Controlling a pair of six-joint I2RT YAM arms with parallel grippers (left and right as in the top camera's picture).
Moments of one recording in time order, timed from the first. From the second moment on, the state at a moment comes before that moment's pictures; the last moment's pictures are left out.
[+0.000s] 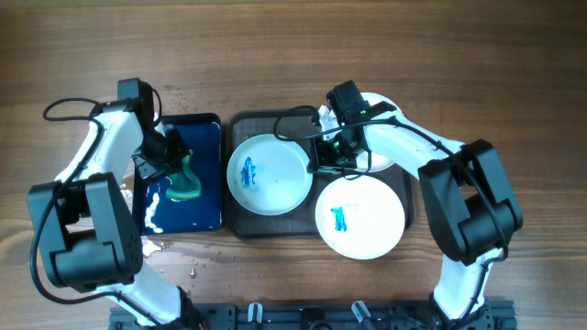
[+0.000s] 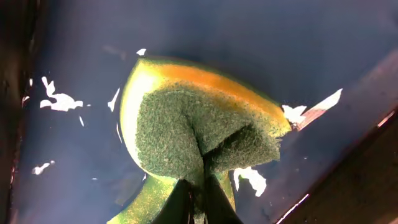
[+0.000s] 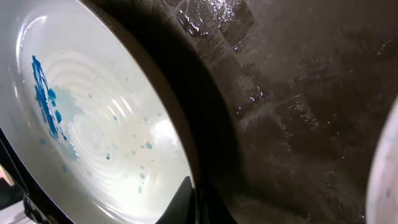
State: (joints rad) left arm 0.14 1.83 1.18 -0.92 0.11 -0.37; right arm 0.44 2.01 1.24 -0.63 -0.55 0.34
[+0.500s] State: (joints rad) left arm 0.02 1.45 1.18 -0.99 0.02 -0.41; right arm 0.44 2.01 1.24 -0.64 -0.55 0.34
